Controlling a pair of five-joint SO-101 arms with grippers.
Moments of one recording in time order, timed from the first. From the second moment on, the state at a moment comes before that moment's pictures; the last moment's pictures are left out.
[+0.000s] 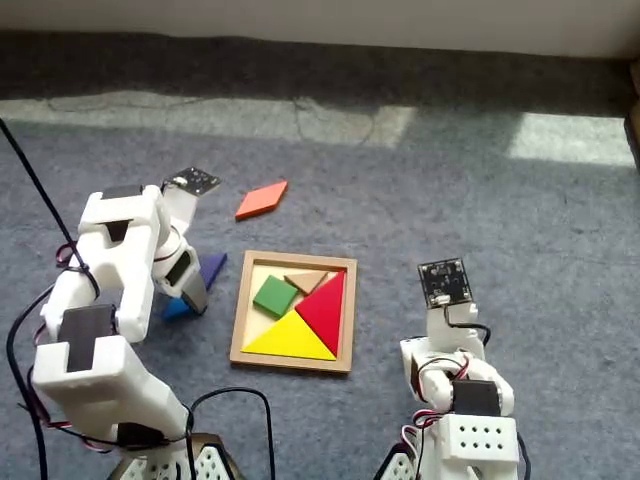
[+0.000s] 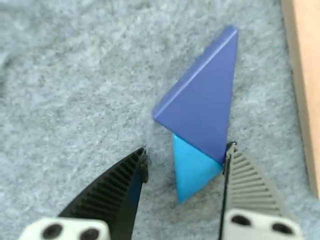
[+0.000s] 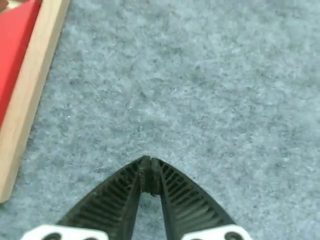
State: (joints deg) left arm -15.2 12.3 24.1 69.6 -30.7; right arm -4.1 -83.3 92.5 56.4 15.6
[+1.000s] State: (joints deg) left arm 3.4 -16.8 36.4 80.1 -14.6; right arm -4.1 -83.3 92.7 56.3 15.6
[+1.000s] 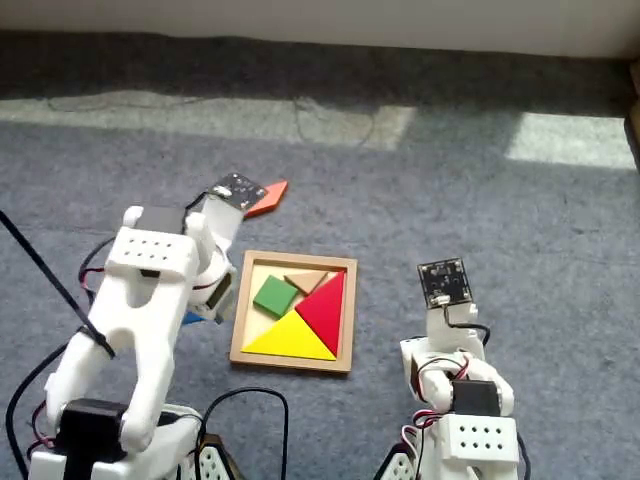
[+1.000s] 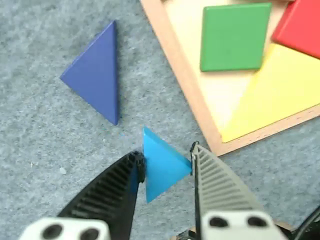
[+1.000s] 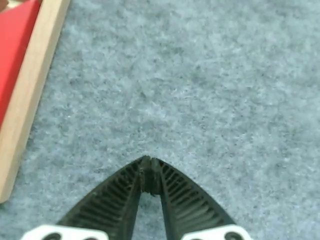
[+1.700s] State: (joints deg) left arm 15.1 0.6 30.3 75.2 9.5; right arm -4.1 -83.3 92.9 56.3 15.6
